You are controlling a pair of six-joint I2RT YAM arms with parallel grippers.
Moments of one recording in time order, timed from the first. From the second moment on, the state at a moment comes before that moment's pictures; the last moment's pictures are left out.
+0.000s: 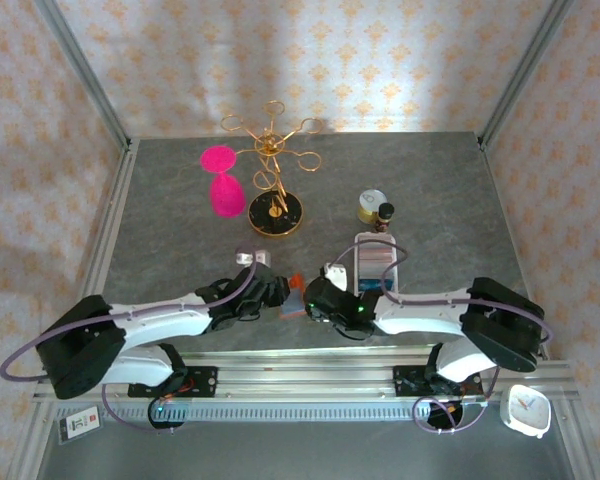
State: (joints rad) left arm -0.84 1.25 0.46 0.02 -0.18 -0.96; right arm 1.12 1.42 0.62 -0.15 0.29 1.03
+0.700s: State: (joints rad) left arm -0.84 1.27 0.43 0.10 -0.17 -0.97; right arm 1.15 1.28 0.59 -0.09 0.26 0.88
